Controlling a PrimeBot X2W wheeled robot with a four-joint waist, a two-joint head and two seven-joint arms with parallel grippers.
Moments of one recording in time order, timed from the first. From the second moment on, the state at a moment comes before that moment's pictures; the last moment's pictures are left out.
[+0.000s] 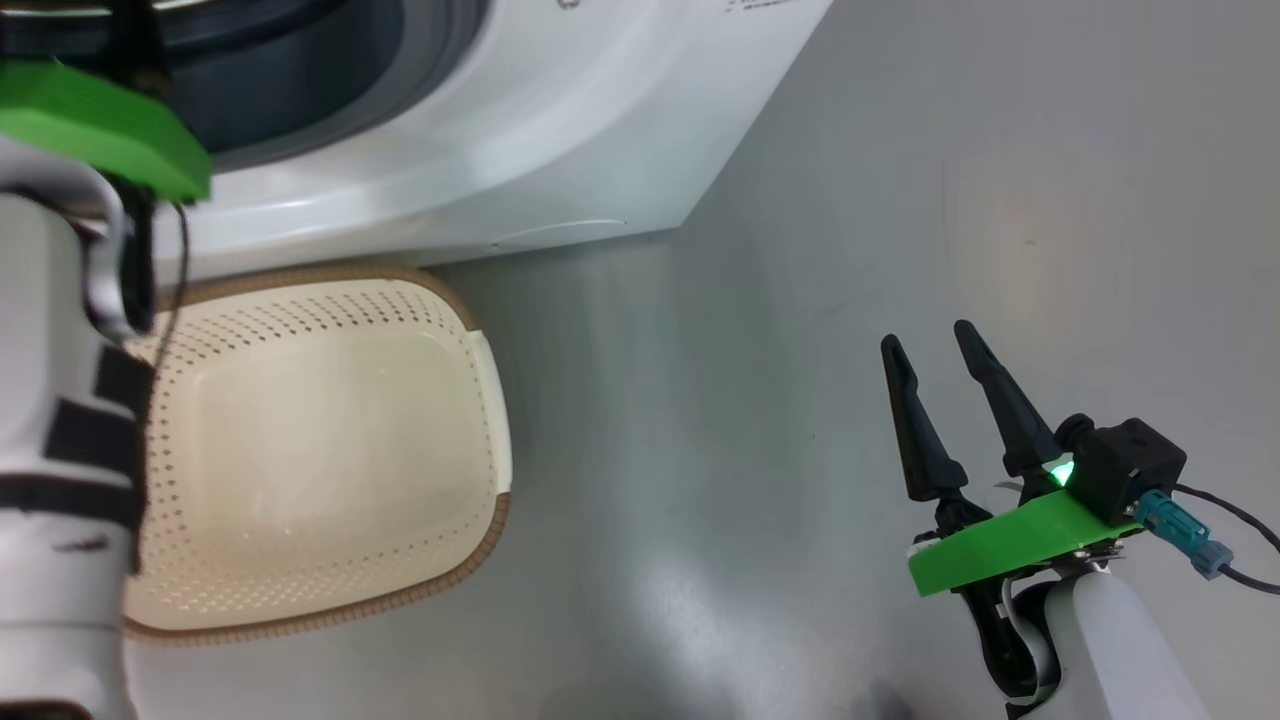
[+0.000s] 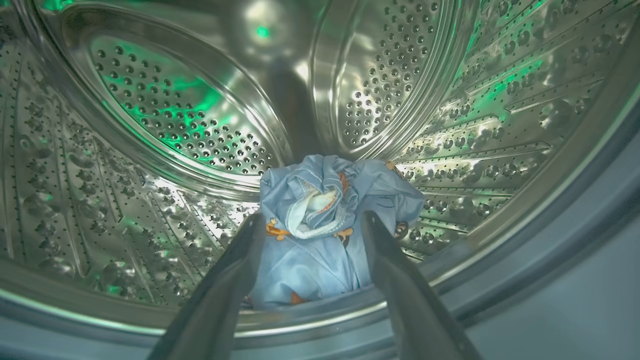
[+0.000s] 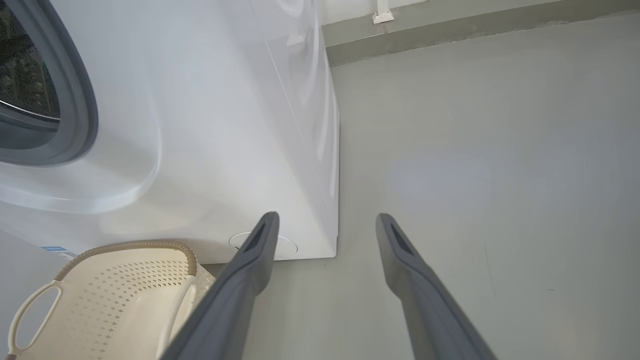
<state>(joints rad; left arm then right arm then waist) -1.08 0.22 -0.17 0.74 -0.25 0.01 -0.26 -0.29 -0.05 0.09 0.17 0.29 0.12 -0.25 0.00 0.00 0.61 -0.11</state>
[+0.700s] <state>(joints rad) -0.47 0.18 -0.09 0.25 -0.32 0.08 -0.26 -0.17 -0.05 0.09 0.20 0.27 0.12 -0.25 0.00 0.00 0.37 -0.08</state>
